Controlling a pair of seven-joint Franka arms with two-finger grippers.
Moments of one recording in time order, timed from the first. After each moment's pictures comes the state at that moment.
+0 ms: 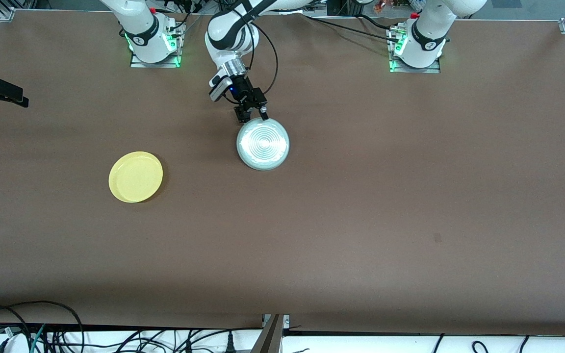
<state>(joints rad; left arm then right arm) -1.44 1.14 0.13 -1.10 1.03 1.66 -1.35 -0.05 0.00 -0.10 -1.64 -0.05 1.47 -0.19</state>
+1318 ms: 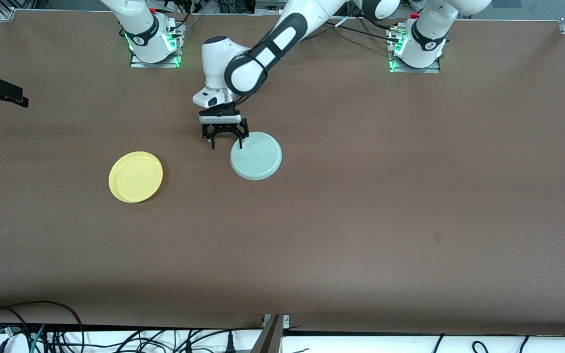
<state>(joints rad) -1.18 1.09 0.12 -1.05 0.54 2.33 -1.65 -0.05 0.00 -0.10 -1.64 -0.05 1.47 -0.19</state>
